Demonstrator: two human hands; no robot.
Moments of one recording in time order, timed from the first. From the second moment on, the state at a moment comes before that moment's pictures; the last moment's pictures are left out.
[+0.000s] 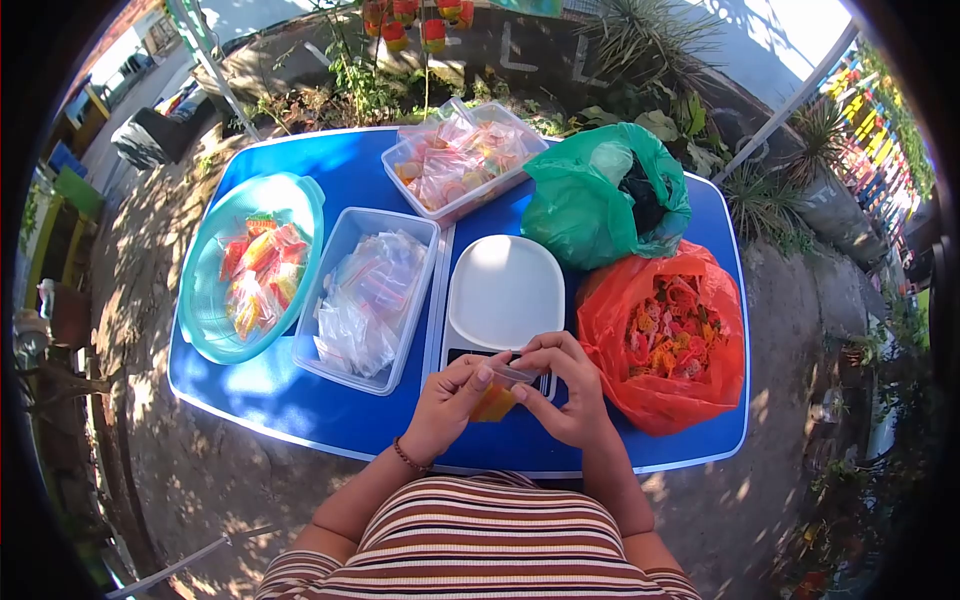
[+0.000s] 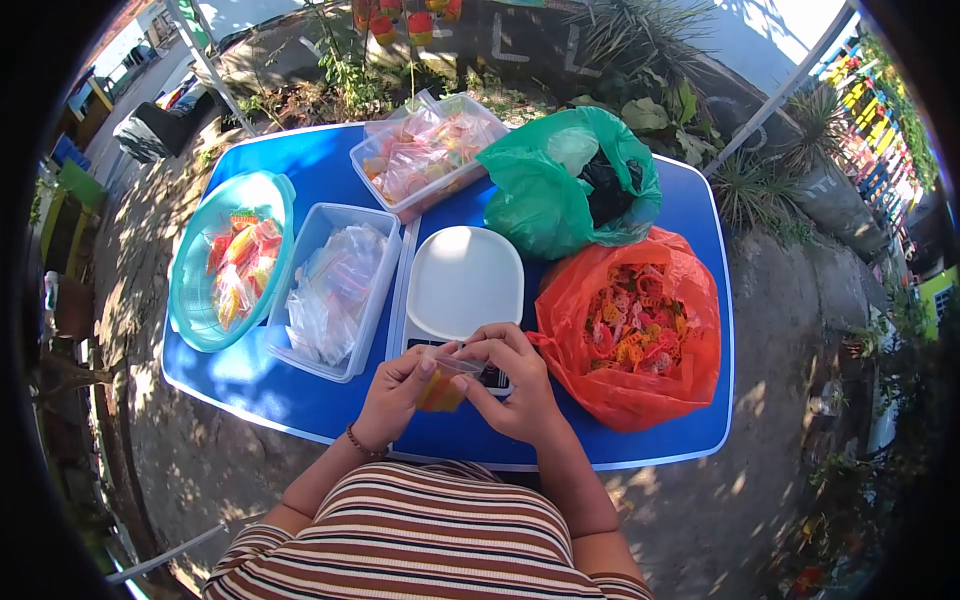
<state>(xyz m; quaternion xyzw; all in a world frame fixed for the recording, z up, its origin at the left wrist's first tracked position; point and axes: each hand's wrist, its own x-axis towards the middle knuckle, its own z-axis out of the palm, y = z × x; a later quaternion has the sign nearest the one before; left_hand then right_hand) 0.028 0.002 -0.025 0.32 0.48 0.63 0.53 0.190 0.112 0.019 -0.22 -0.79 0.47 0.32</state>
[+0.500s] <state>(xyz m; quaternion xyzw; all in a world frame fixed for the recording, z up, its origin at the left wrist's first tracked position) 0.025 -0.001 -0.001 0.48 0.52 0.61 0.37 0.204 0.108 0.010 -0.19 -0.79 0.41 0.41</state>
